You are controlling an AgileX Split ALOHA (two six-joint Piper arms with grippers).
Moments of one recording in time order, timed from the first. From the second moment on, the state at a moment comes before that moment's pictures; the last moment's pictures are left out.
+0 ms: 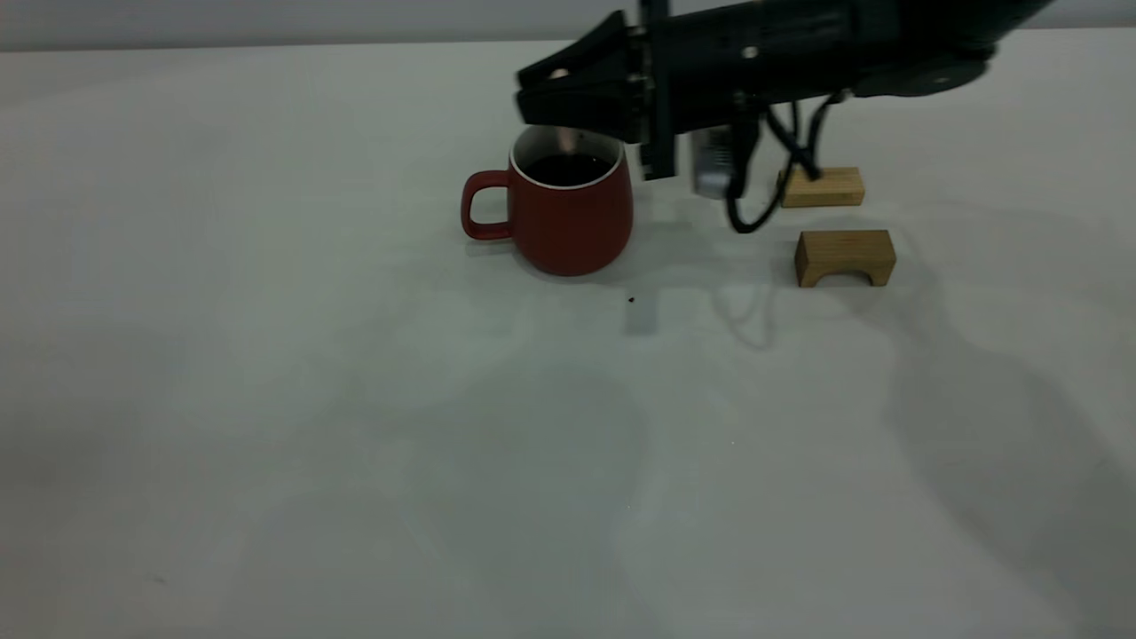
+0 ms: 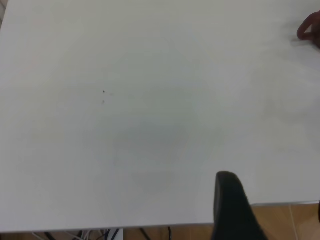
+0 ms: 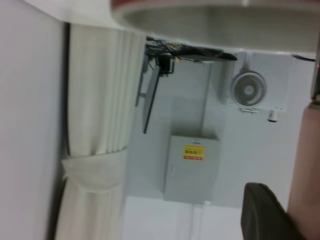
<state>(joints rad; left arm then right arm) -0.01 -0.02 -0.49 0.01 1.13 0.02 0.27 2.63 -1.62 1.76 1.15 0.40</state>
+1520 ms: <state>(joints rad) -0.01 -0.02 -0.49 0.01 1.13 0.02 0.24 2.62 -1.67 1.43 1.16 0.40</state>
